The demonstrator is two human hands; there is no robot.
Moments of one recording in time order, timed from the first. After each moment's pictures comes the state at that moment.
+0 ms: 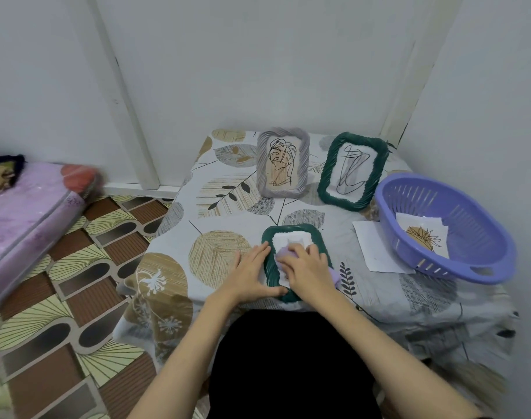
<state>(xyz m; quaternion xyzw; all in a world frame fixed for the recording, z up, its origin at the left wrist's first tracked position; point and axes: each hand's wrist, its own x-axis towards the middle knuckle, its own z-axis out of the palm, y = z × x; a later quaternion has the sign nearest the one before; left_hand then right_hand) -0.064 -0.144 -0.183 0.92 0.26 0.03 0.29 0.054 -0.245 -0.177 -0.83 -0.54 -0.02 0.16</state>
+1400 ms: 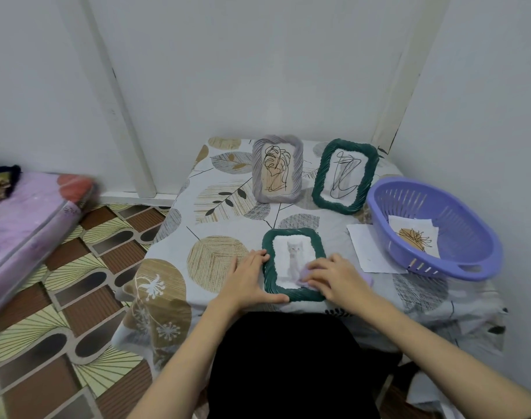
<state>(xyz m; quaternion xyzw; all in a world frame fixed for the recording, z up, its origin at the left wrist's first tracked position) -0.064 -0.151 -0.185 0.93 0.27 0.06 0.25 0.107 -0.298 -0.182 -0.74 -0.64 -0.09 0.17</state>
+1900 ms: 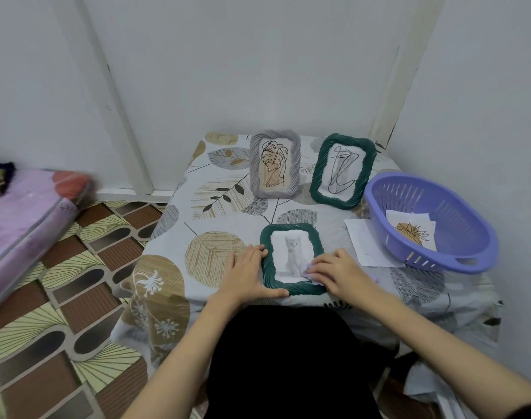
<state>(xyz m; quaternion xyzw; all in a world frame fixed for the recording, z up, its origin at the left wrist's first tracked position) -0.062 -0.154 -0.185 0.93 0.28 0.06 0.22 0.118 -0.305 -0.185 -0.72 -0.66 -0.08 0.22</state>
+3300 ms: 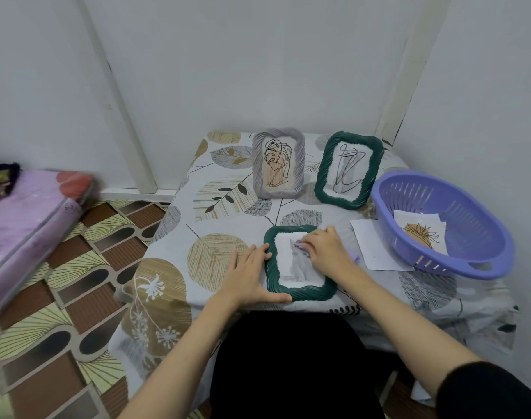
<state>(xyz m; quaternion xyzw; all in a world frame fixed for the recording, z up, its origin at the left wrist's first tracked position) -0.063 -0.147 -0.180 0.93 0.27 0.04 0.25 0.121 -0.233 -0.174 -0.83 -0.53 -0.02 0.16</state>
